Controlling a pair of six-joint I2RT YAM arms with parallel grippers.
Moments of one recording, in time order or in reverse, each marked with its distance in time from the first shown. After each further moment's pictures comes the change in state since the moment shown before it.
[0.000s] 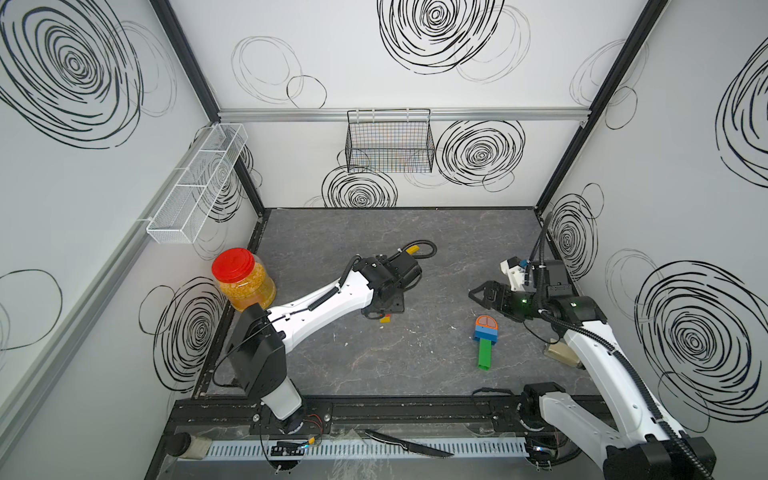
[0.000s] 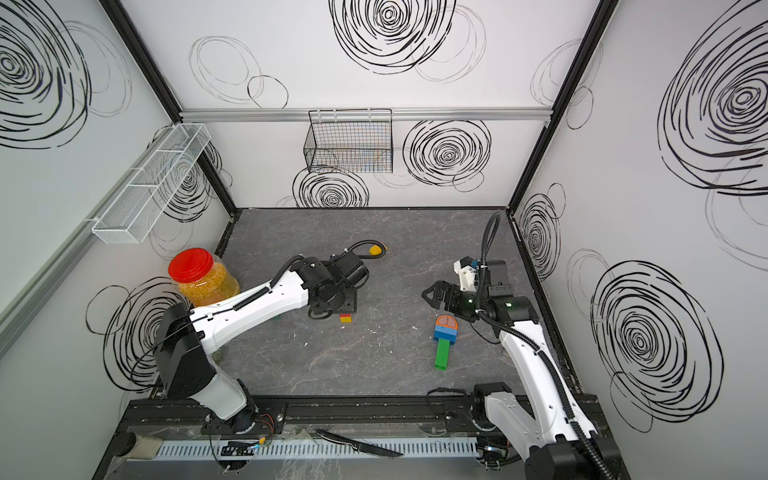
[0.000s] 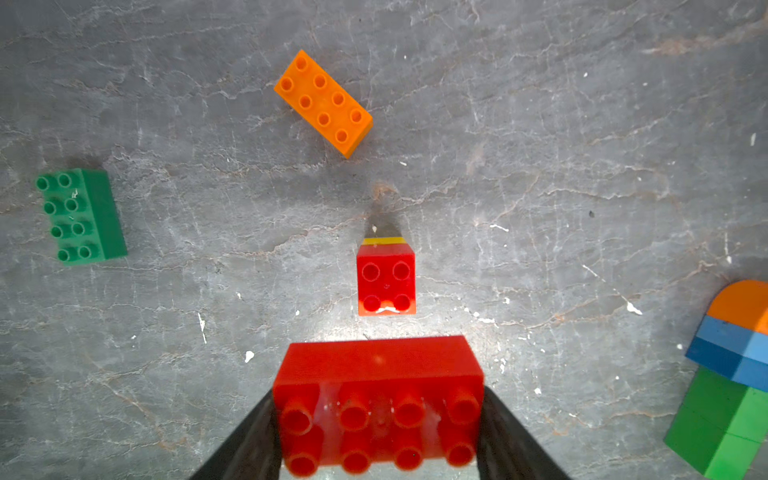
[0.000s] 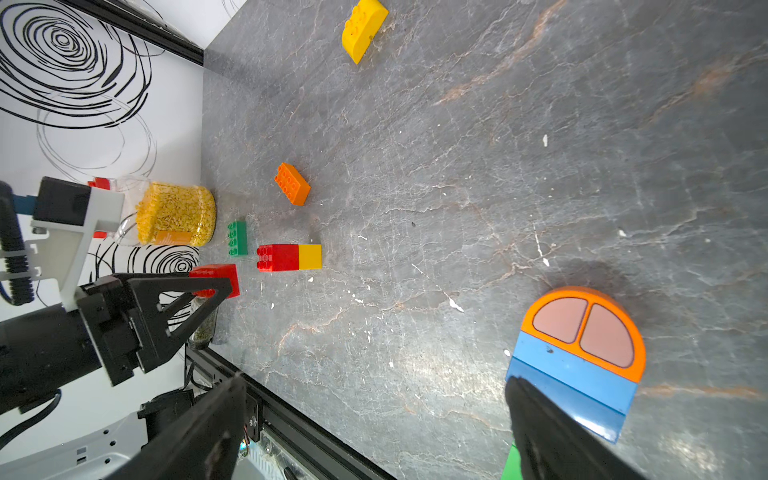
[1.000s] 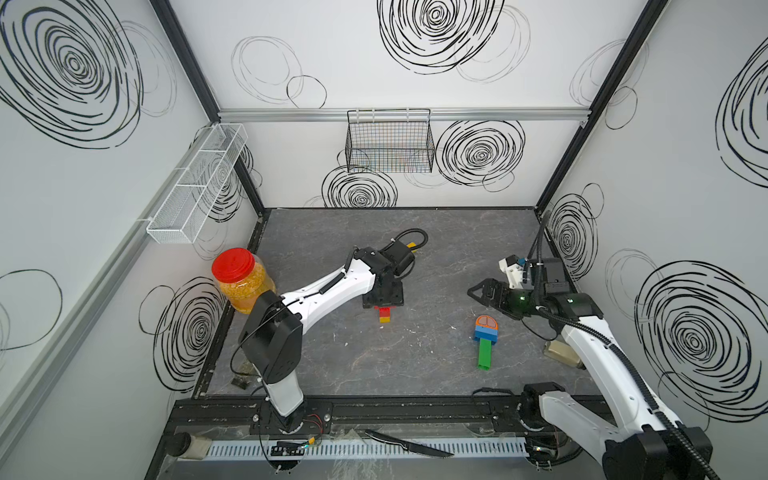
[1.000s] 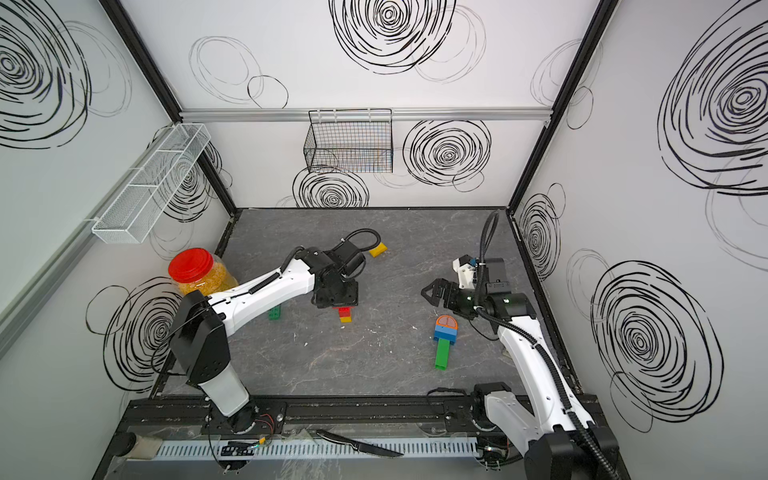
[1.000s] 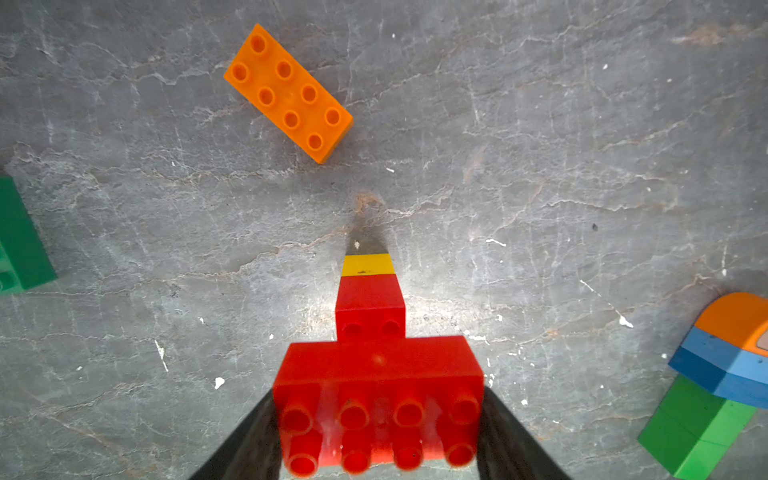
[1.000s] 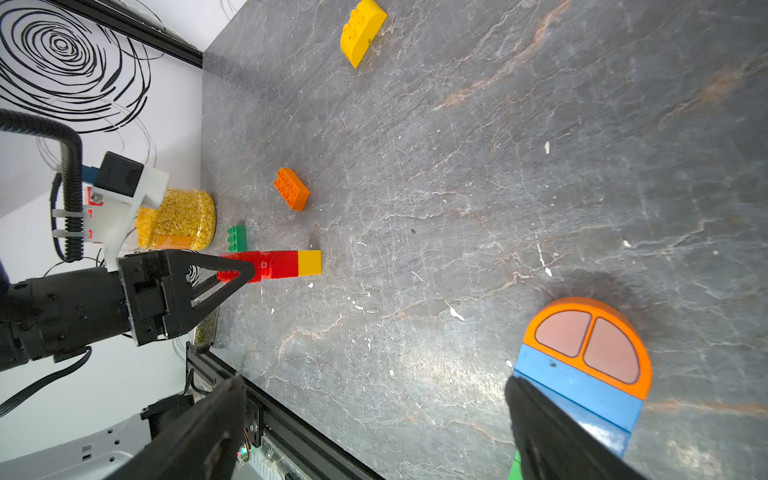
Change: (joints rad) left arm 0.102 0.100 0.024 0.046 0.146 0.071; right arm 0.000 0.036 0.002 0.031 -0.003 0.007
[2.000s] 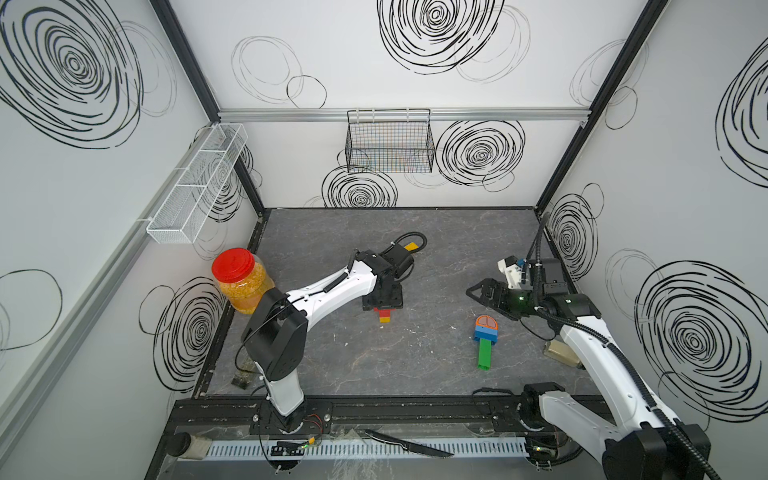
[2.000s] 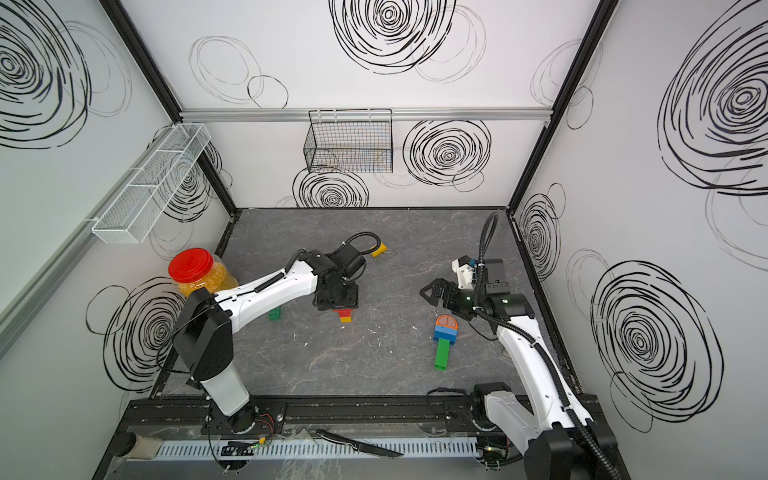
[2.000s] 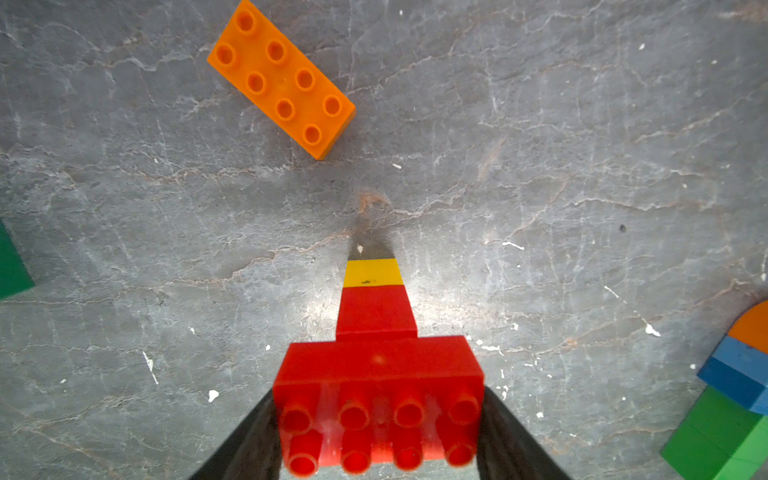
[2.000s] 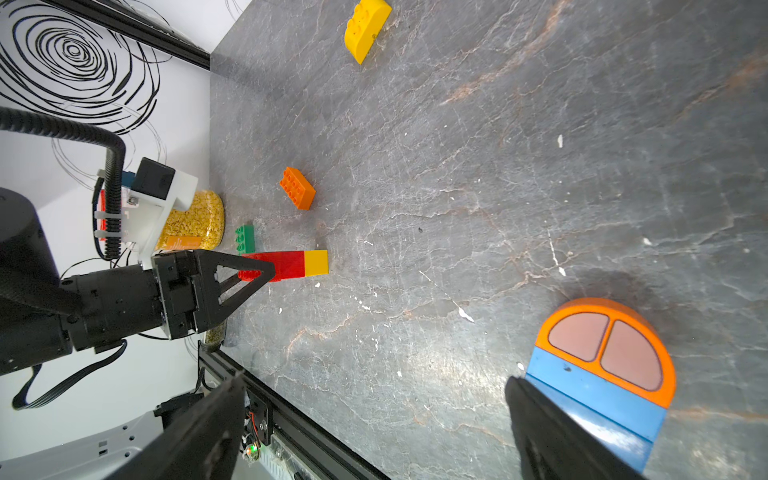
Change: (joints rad) left arm 0.010 0.020 -0.040 0.036 0.010 0.014; right arm 0.000 0.005 -0.019 0.029 -0.025 0.023
